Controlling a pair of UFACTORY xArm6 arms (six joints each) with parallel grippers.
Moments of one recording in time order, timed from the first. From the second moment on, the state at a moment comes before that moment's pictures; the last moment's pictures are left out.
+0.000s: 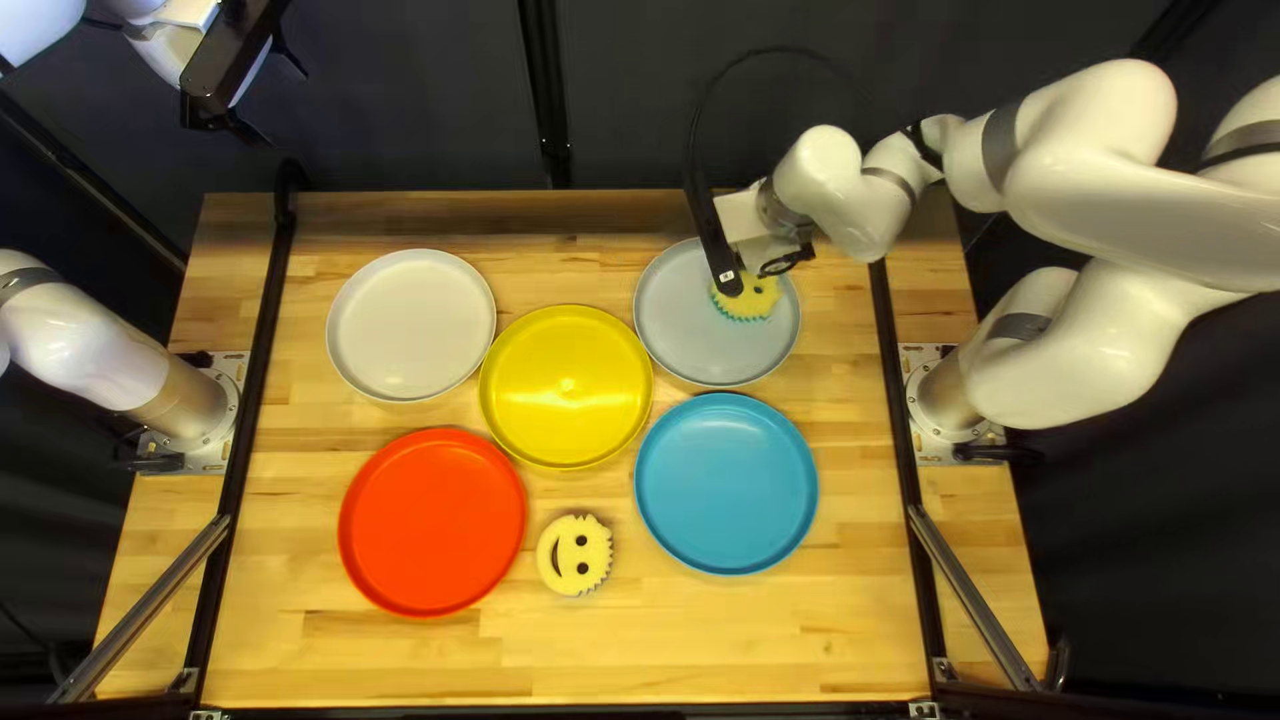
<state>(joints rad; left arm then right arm) 0.97 -0.67 -0.83 -0.21 1.34 1.42 -0.63 -0.18 -0.35 0.09 0.27 -1.03</state>
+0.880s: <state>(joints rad) 0.97 -0.67 -0.83 -0.21 1.34 1.42 -0.41 -0.34 -0.23 -0.17 0.32 -0.63</state>
